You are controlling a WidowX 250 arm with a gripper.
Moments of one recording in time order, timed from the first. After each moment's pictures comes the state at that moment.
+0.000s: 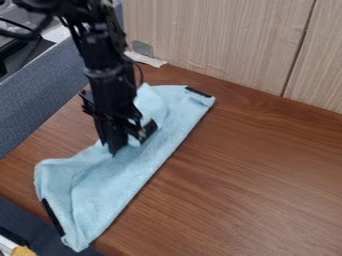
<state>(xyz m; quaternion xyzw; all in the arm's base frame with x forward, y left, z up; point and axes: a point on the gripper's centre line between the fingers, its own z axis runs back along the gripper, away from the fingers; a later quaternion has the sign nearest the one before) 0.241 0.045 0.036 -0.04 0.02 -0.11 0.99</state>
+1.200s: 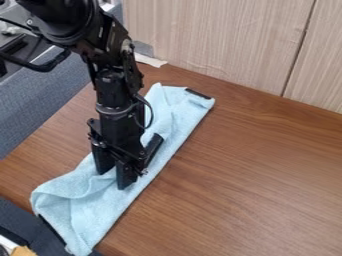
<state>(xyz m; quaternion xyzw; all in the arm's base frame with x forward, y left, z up) 0.220 0.037 0.012 -0.02 0.05 -0.13 0.99</state>
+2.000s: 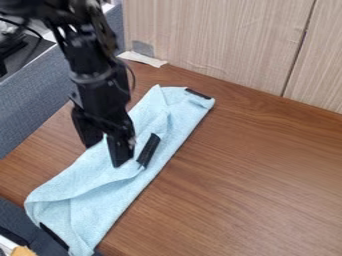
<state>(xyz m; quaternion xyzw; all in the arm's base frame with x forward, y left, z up) 0.220 0.047 0.066 -0.04 -0.02 -0.12 0.99</state>
